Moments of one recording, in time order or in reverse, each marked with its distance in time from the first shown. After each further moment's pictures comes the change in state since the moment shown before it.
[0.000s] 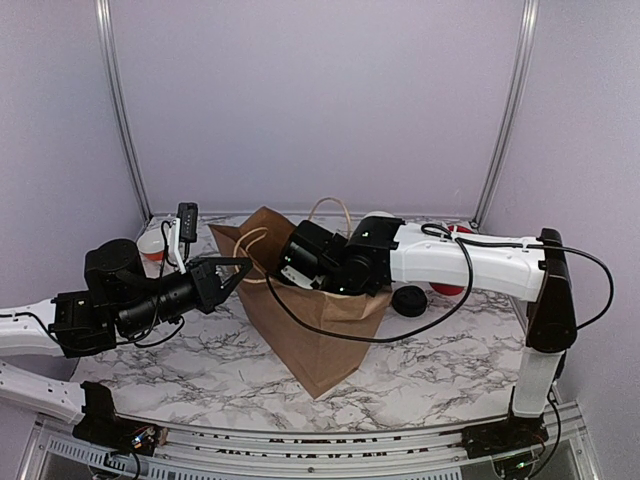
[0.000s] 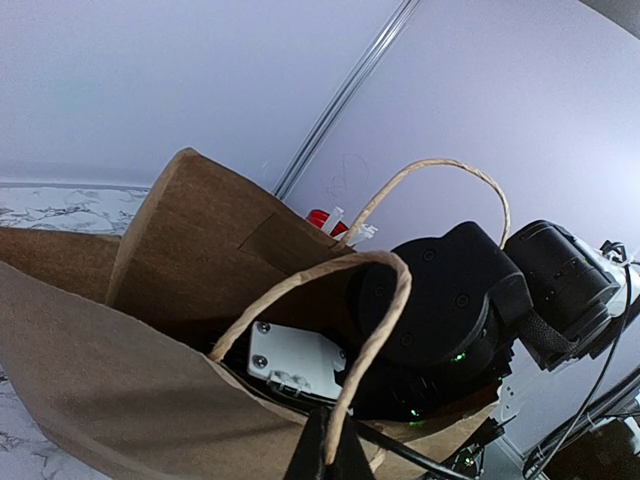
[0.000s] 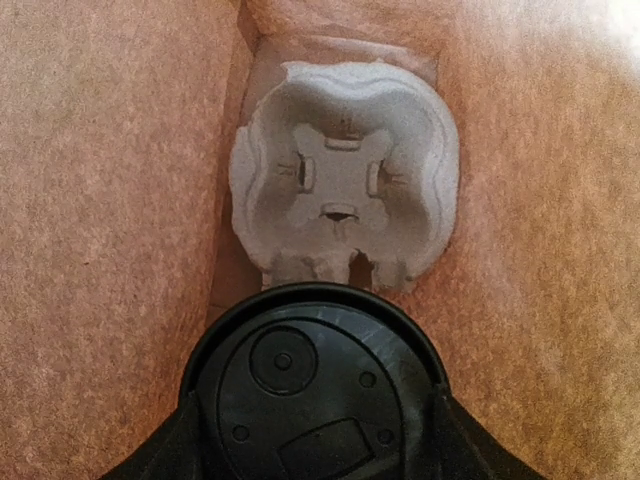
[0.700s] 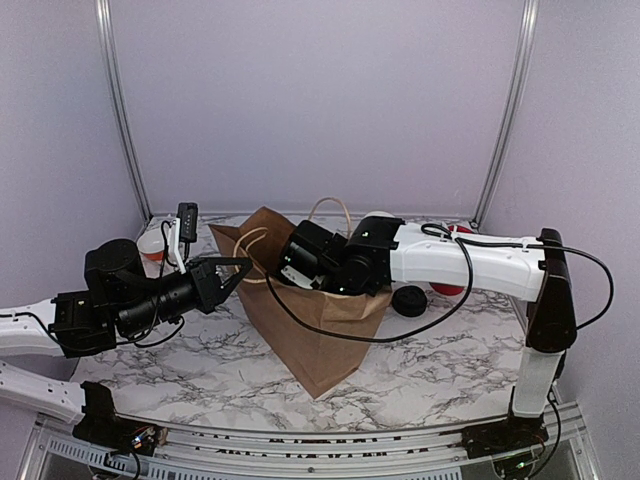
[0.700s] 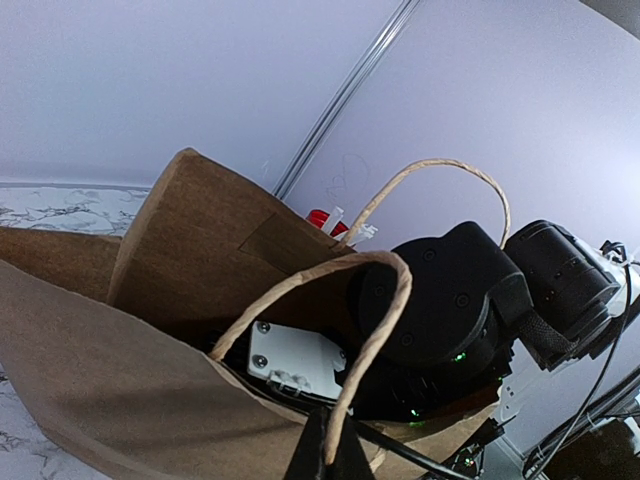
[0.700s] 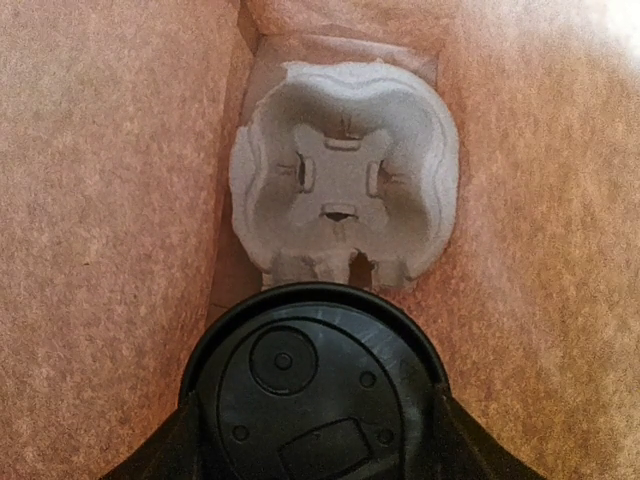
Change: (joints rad) left arm 0.000 0.000 0.000 0.000 0.000 0.000; right arm 0.000 0.000 0.002 -0.001 0.000 0.002
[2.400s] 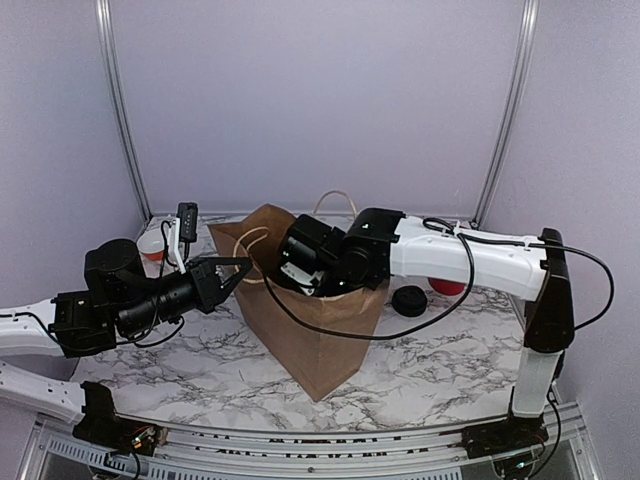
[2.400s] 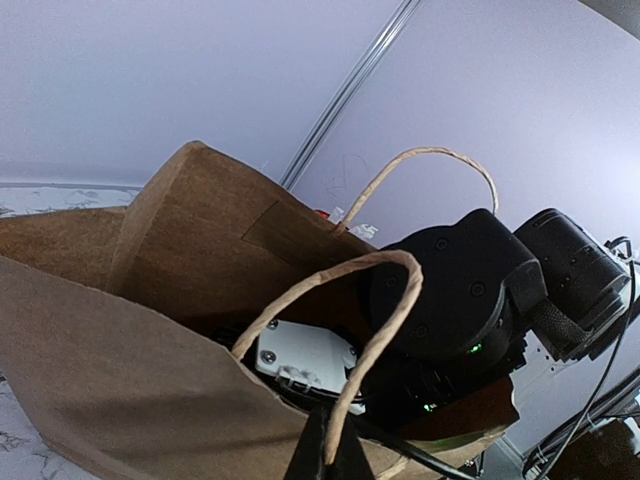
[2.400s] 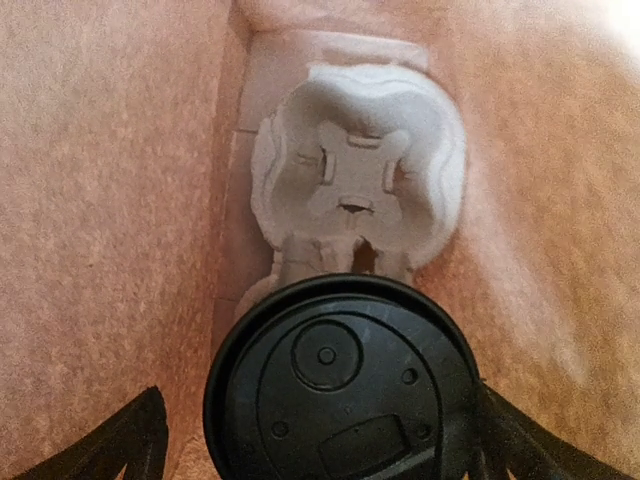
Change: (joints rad) left arm 0.000 0.000 0.000 0.000 0.000 0.000; right arm 0.004 0.008 0.061 -0.073 -0.018 0.029
